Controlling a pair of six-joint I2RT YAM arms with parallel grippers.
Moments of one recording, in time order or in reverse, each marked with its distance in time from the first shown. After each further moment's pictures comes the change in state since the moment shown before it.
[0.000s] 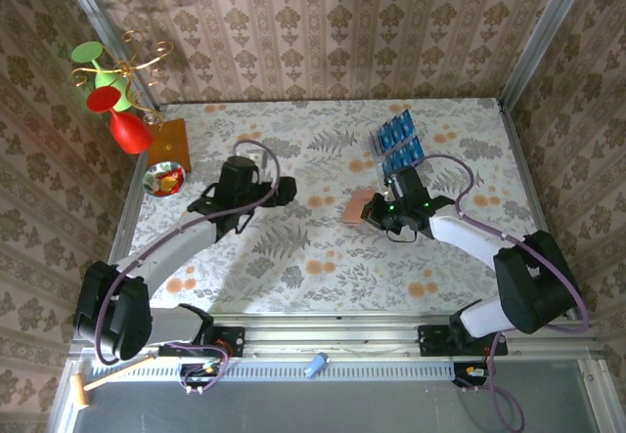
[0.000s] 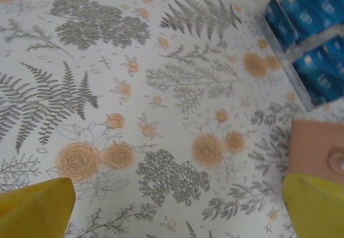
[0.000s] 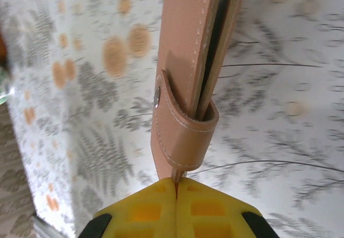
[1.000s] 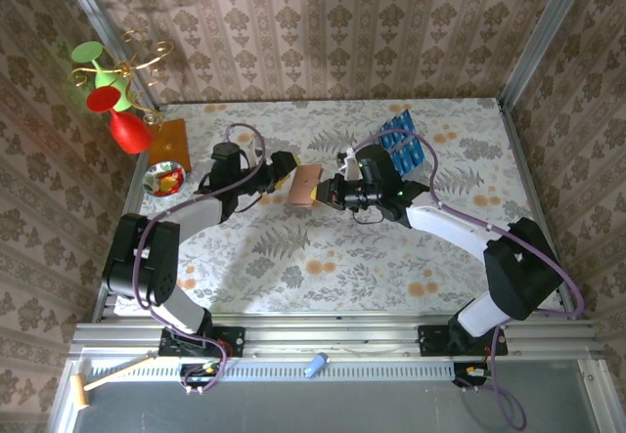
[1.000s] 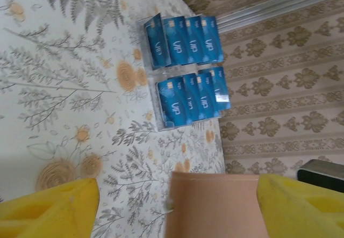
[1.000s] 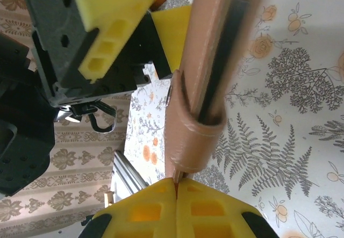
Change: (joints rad) left arm 0.149 0.307 0.010 0.549 0.641 -0.528; right arm 0.169 0.112 0.225 0.212 -0.189 0.017
